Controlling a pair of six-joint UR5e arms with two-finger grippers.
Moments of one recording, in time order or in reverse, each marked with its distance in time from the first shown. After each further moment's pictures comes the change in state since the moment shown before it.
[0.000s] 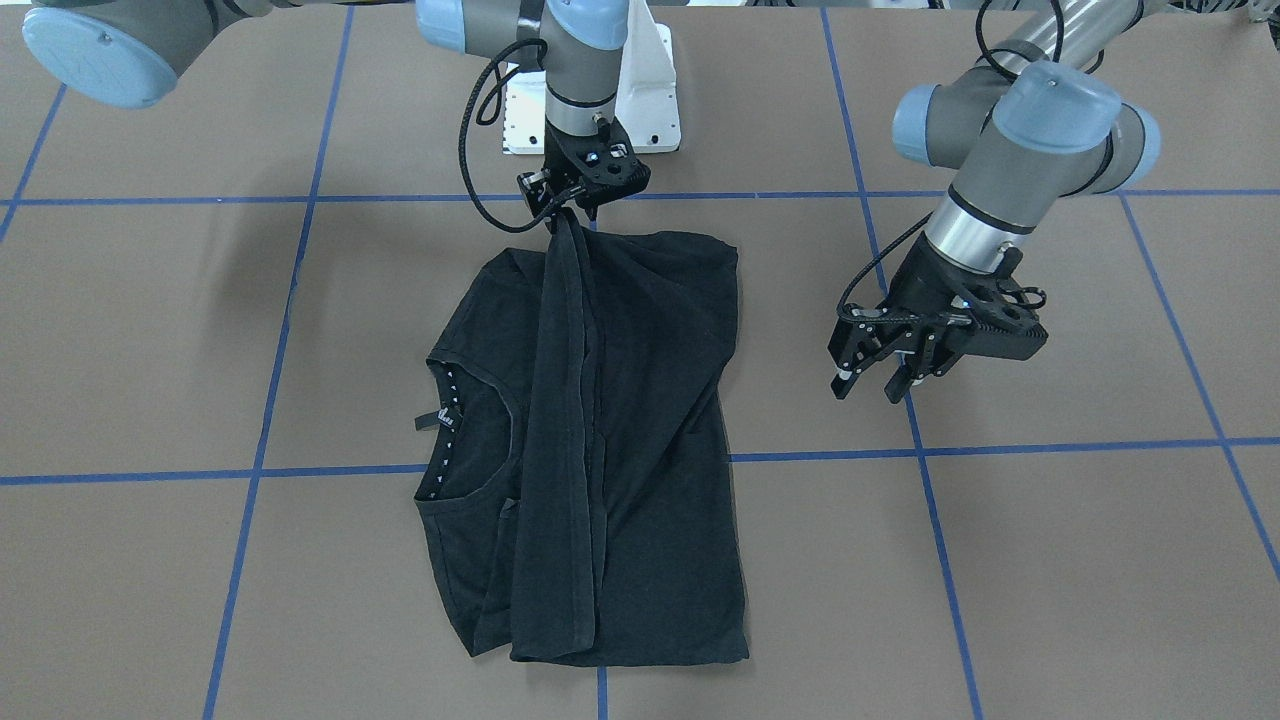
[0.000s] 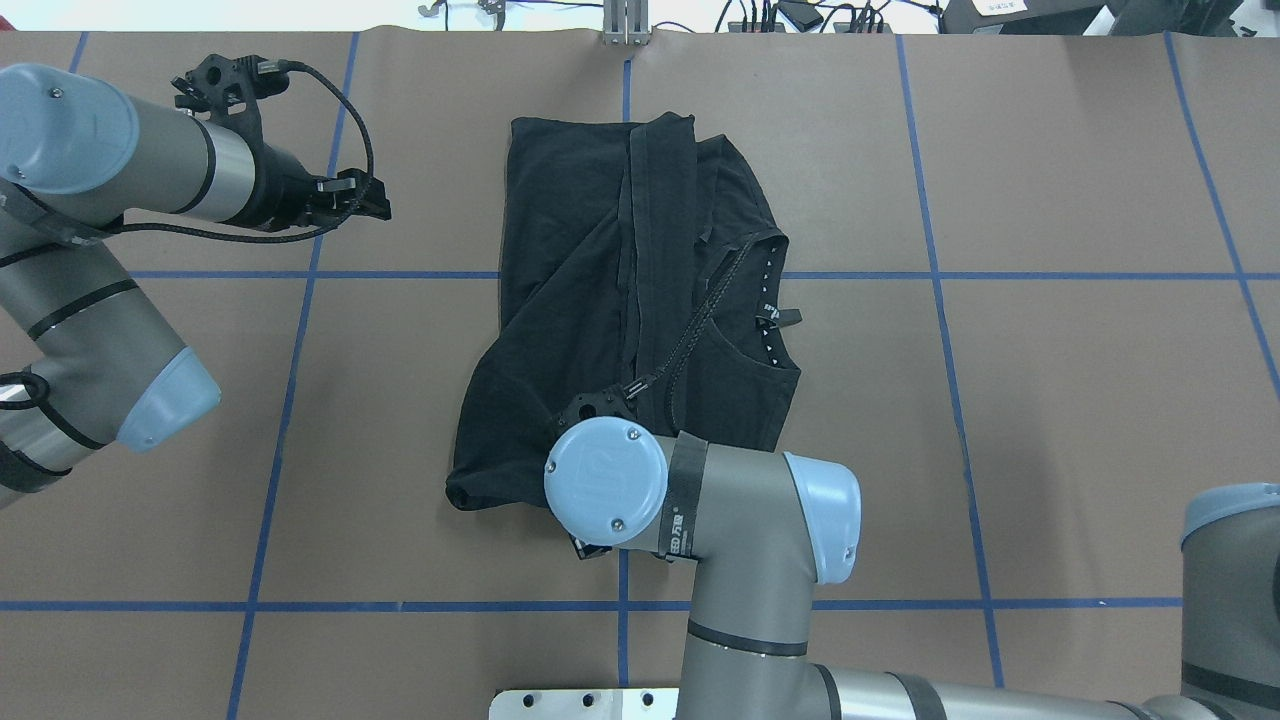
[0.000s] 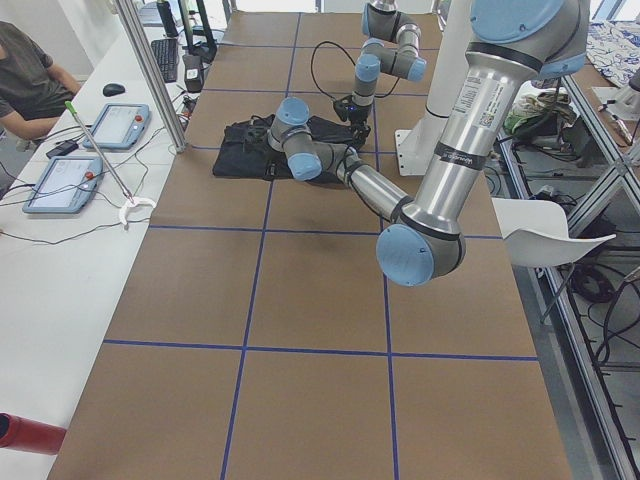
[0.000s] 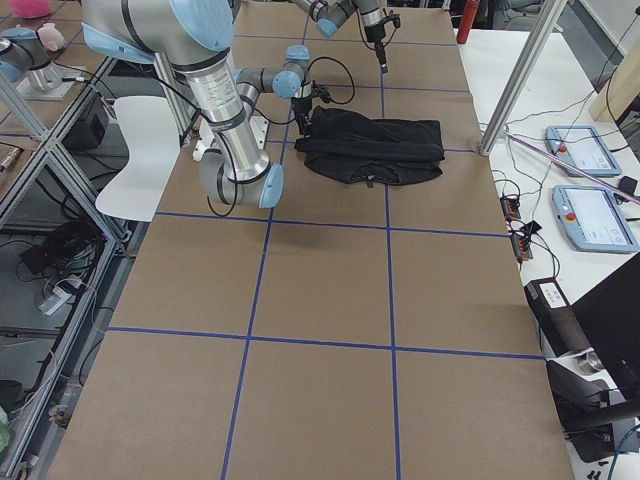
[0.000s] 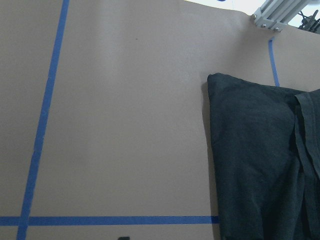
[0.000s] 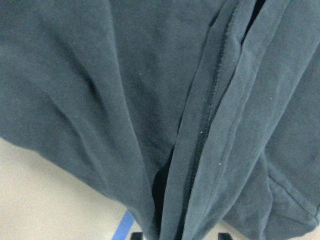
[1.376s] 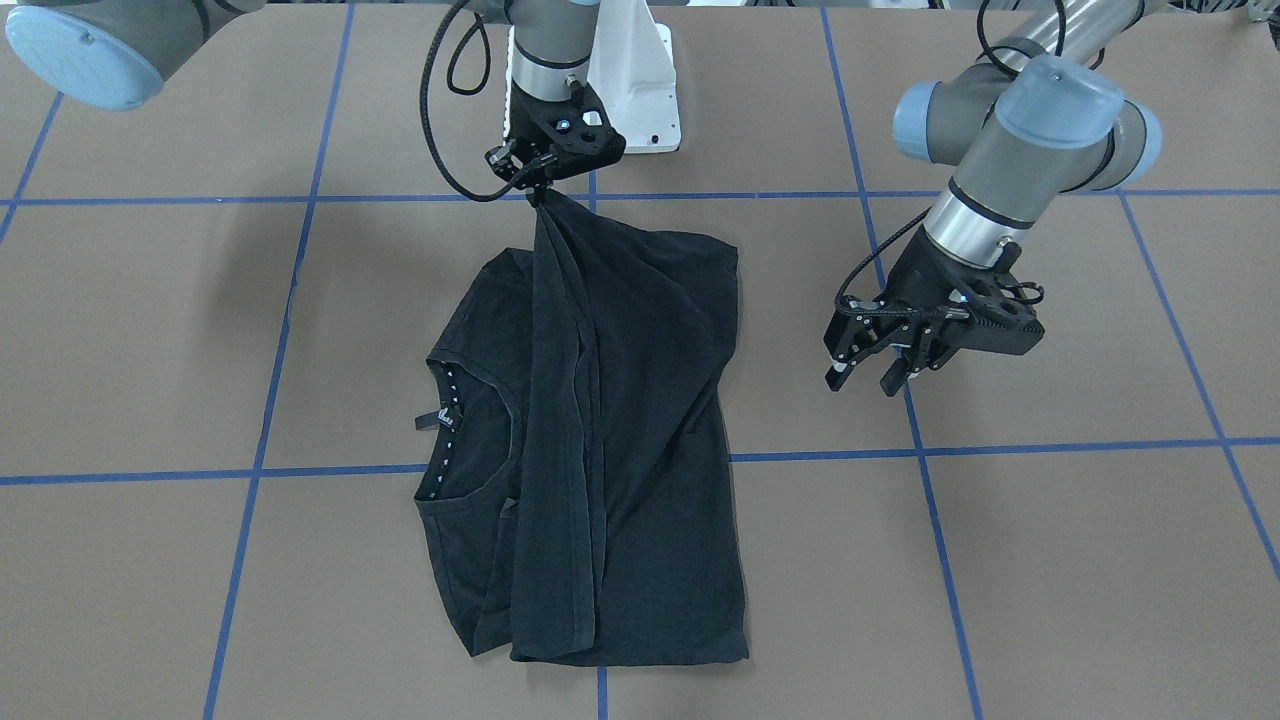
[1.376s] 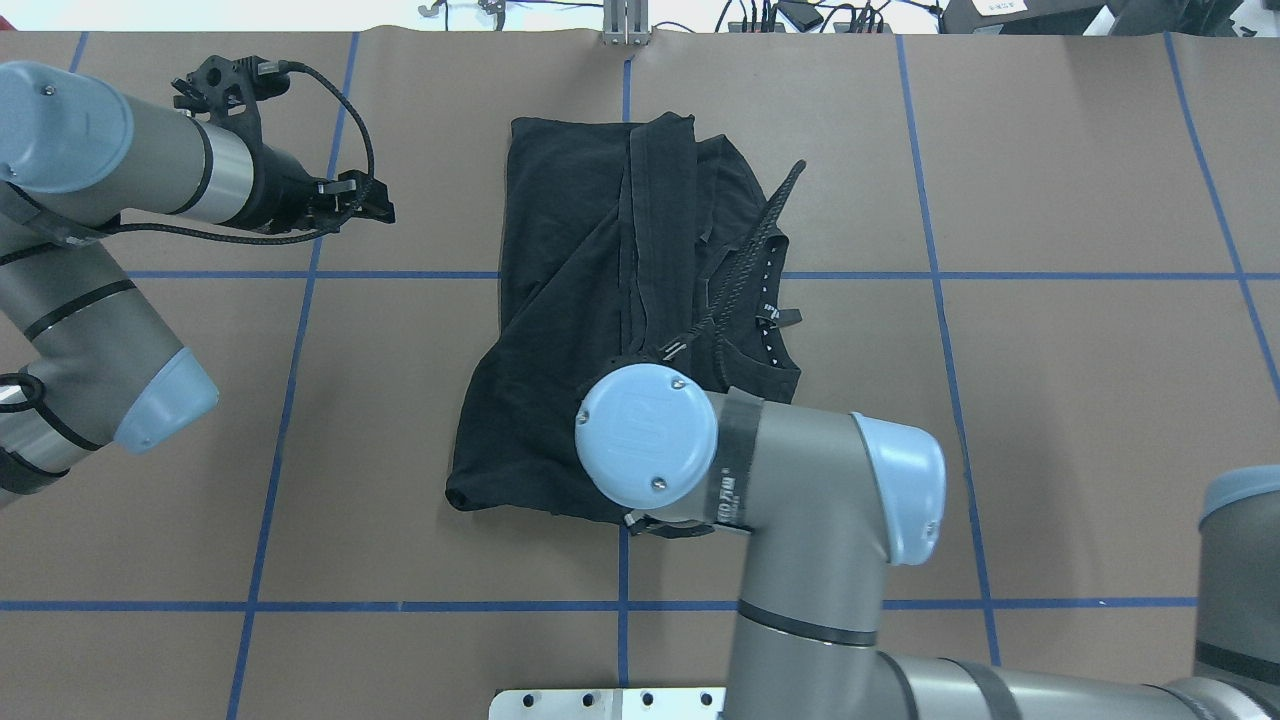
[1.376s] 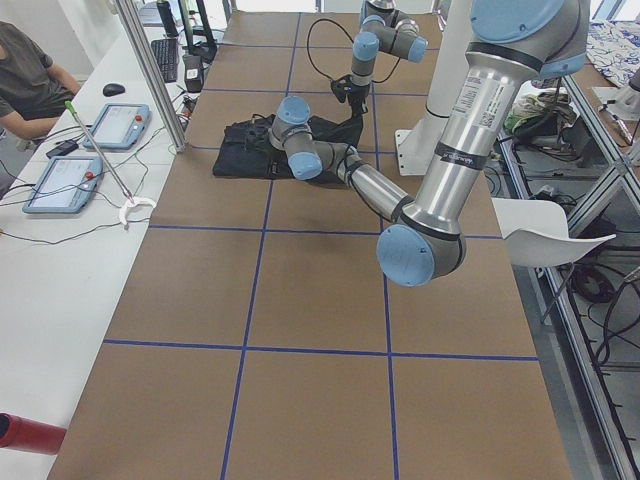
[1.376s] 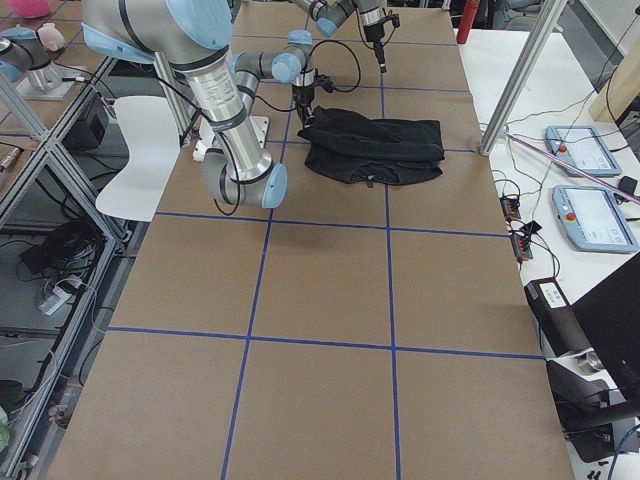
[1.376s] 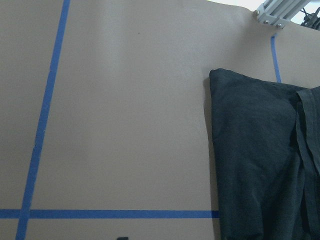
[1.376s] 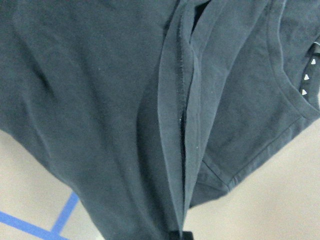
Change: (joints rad) left arm -0.001 0.001 -0.020 -0.001 -0.026 -0.007; right arm 0.050 -0.070 0.210 -0.231 0.029 -0.033
